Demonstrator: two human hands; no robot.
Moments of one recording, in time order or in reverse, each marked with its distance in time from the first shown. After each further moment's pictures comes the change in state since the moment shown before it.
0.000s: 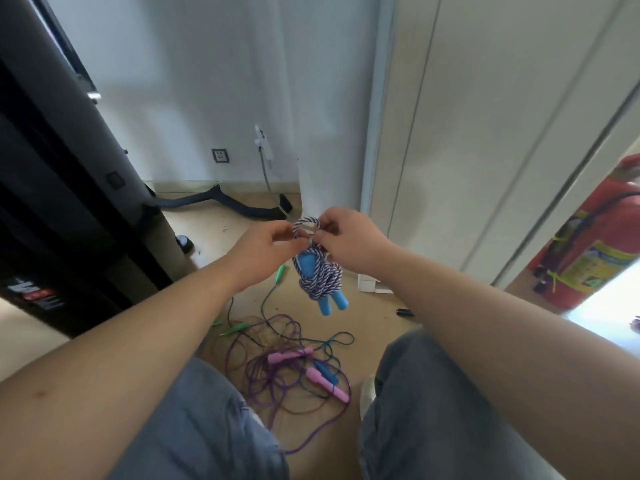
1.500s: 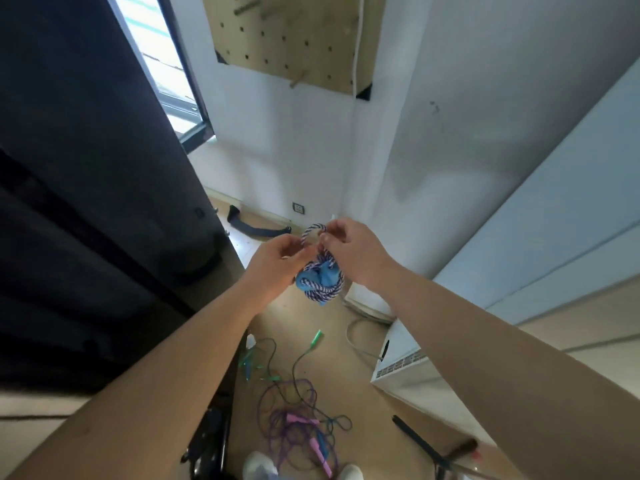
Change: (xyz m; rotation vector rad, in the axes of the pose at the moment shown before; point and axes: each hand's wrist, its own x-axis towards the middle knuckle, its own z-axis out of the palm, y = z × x) left_hand 0.227 0.312 -0.366 -0.322 0.329 -0.455; right_hand 0.362 -0.351 -0.267 0.183 -0.288 -0.027
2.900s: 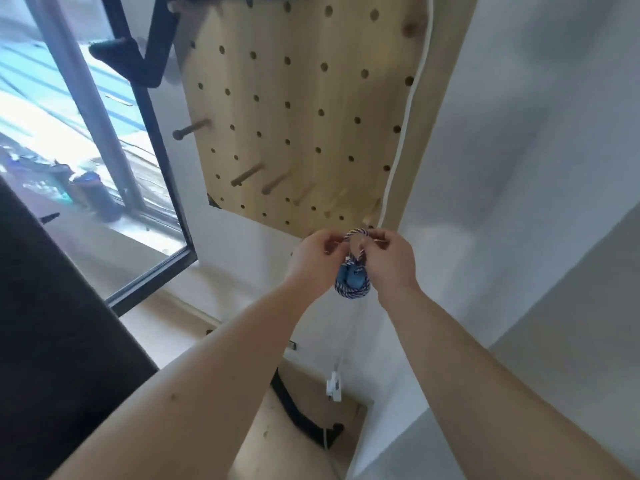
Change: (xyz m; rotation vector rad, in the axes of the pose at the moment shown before) left_hand 0.451 0.184 -0.068 0.062 0.171 0.286; right_hand 0.432 -0.085 -0.115 0.302 0.513 0.137
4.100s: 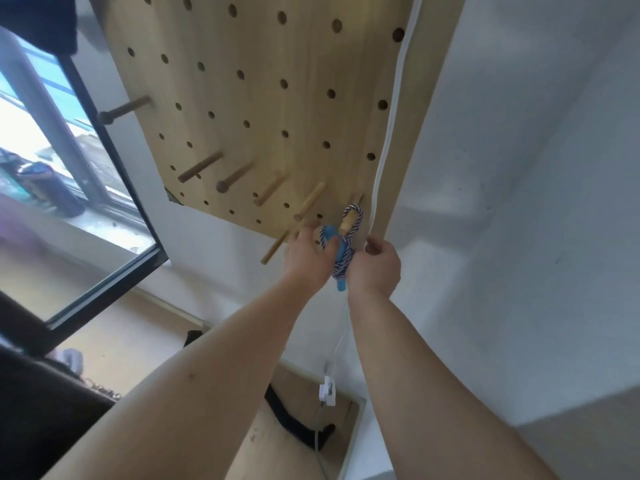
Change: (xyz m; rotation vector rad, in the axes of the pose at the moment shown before) left_hand 0.083 -0.031 0.064 0.150 0.016 -0.175; right_hand 0.071 0.042 0.030 0.117 0.289 0.228
